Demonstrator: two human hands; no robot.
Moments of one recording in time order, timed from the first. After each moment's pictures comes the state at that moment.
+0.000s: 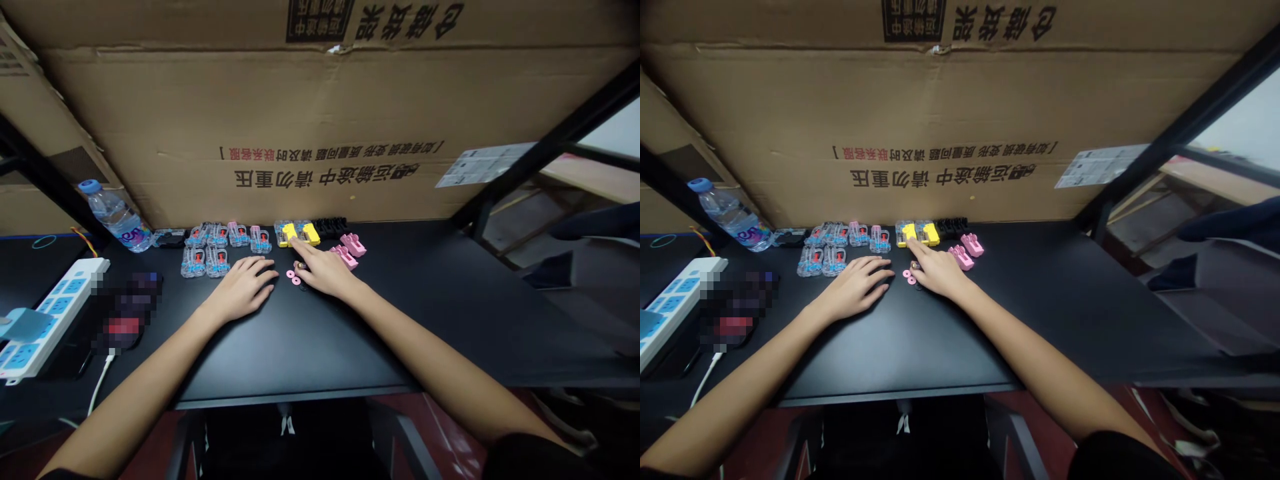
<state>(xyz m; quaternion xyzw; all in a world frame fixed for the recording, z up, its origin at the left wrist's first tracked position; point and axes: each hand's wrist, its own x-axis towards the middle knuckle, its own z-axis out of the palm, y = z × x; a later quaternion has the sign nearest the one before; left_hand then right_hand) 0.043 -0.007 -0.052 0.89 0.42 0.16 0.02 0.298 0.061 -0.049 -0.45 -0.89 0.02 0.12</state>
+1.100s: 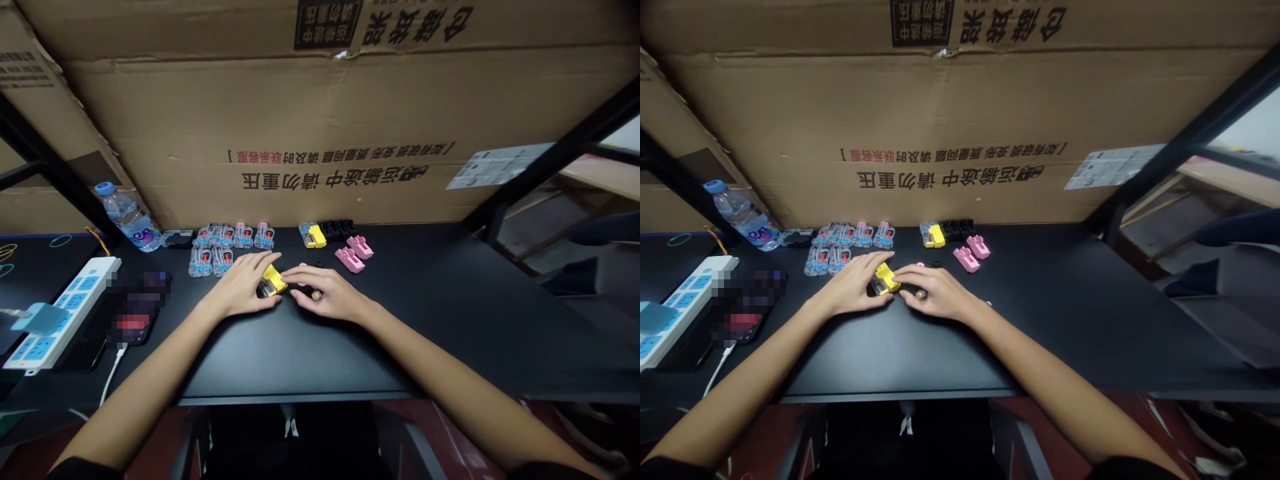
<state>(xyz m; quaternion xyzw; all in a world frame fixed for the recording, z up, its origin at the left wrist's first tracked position) 0.035 -0.009 -0.037 0.87 0.44 0.21 0.10 0.299 0.026 -0.048 -0.18 -0.91 0.18 0.32</state>
